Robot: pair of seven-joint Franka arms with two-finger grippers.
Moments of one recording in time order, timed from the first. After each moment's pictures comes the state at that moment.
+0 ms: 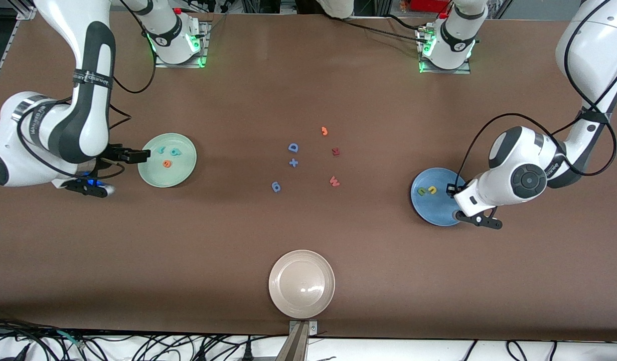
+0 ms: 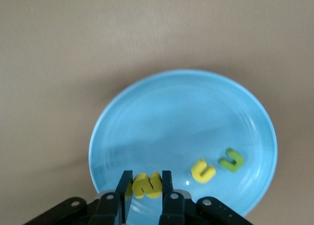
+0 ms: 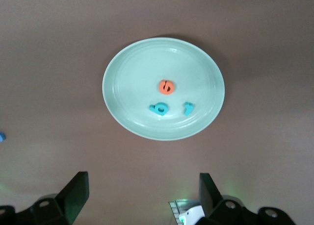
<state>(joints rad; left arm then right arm) 0.56 0.68 -0.73 -1.79 0.50 2.10 -0.14 0.84 0.62 -1.07 -1.67 0.58 1.41 -0.17</state>
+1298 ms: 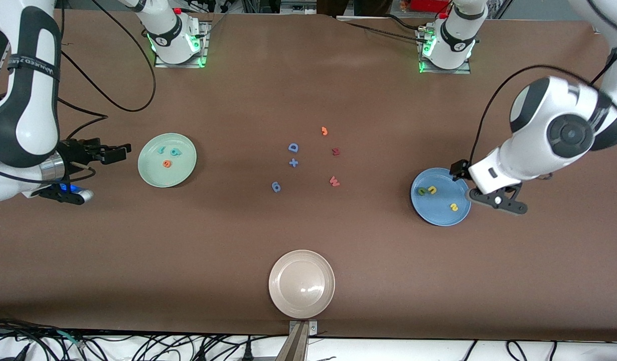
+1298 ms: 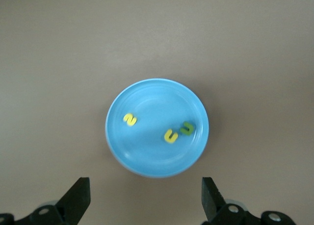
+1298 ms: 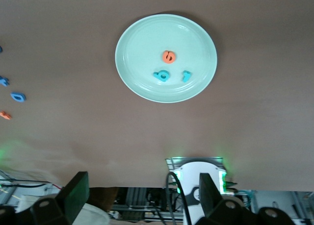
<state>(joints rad) 0.55 0.35 -0.81 -1.70 0.27 1.83 -0.04 0.20 0.54 -0.34 -1.26 0.29 1.14 0.04</state>
